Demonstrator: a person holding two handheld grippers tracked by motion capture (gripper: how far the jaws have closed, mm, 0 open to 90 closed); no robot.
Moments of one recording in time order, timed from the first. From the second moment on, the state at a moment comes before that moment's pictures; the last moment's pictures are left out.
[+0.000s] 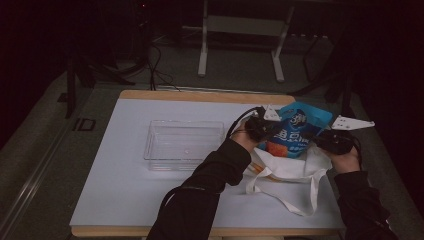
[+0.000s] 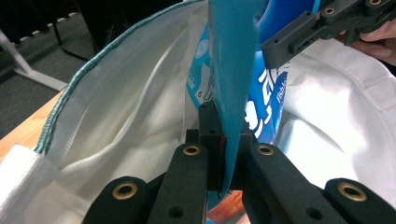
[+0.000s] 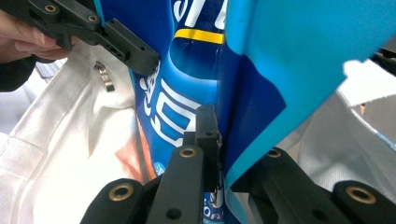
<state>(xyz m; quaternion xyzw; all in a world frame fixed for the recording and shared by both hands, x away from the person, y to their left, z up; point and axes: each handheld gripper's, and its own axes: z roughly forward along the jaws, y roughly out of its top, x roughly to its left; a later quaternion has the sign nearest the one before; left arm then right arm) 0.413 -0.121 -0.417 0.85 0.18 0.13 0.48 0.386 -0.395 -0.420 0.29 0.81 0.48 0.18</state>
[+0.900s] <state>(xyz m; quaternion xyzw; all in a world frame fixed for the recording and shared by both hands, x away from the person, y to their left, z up) 0.406 -0.114 -0.360 0.84 0.16 0.15 0.50 0.377 -0.394 -0.366 0.27 0.80 0.50 0.20</state>
